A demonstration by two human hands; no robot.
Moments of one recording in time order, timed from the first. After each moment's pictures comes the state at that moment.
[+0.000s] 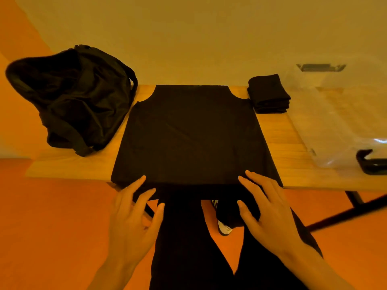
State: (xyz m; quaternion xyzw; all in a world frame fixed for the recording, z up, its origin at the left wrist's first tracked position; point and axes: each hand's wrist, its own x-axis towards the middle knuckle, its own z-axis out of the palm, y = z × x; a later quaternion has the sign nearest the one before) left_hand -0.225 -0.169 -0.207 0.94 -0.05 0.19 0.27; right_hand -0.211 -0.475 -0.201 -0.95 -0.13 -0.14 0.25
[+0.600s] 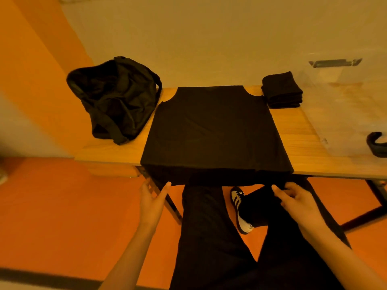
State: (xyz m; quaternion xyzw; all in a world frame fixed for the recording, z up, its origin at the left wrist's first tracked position) left_hand -0.219 -0.154 -0.258 0.77 0.24 0.09 0.58; right_hand -0.223 -0.507 -0.220 -0.81 0.23 0.05 0.54
